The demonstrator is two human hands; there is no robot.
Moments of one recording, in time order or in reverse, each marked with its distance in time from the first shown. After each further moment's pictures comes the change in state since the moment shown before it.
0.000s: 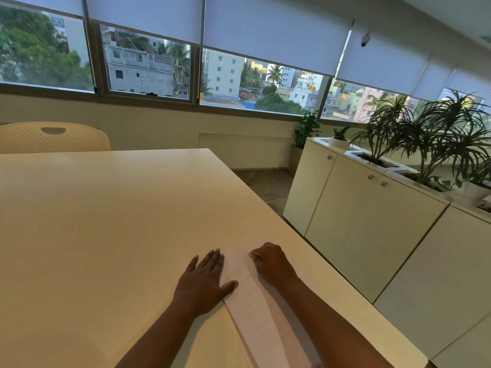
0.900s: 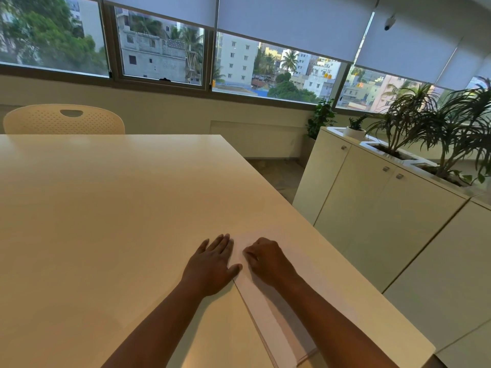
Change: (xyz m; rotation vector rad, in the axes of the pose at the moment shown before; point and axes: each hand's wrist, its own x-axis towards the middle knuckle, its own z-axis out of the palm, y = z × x) left_hand -0.010 -0.003 0.000 -0.018 0.012 0.028; right_hand -0.024 -0.027 0.015 0.067 -0.040 -0.199
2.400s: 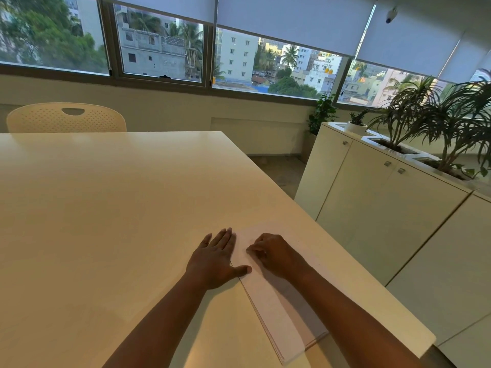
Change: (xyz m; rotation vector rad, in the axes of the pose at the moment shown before) left_hand -0.005 0.002 -0.006 0.042 -0.054 0.017; right_hand -0.006 0.006 -0.018 0.022 -0.094 -0.157
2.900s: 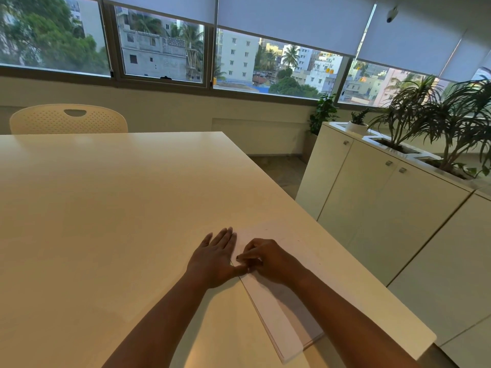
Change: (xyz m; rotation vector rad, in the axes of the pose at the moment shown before) left_hand 0.000 0.000 0.000 -0.002 0.003 0.003; right_hand -0.003 -0.009 0.007 0.093 -0.101 -0.073
